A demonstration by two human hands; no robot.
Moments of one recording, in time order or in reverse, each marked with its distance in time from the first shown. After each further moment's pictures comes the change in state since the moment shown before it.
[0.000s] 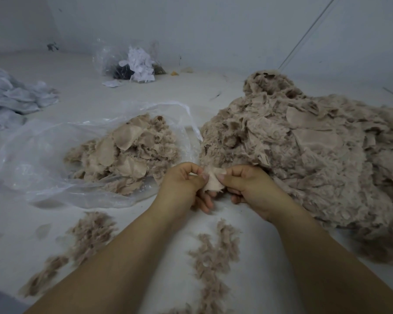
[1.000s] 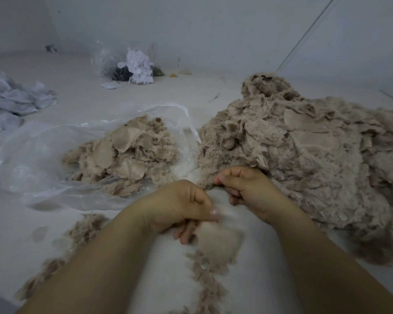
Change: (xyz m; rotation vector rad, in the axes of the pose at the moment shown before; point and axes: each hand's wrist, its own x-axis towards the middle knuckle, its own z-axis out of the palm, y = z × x) left_hand -0.012 0.019 -0.026 0.274 -0.628 -0.217; right_hand -0.003 -0.004 0.001 0.052 0.018 0.028
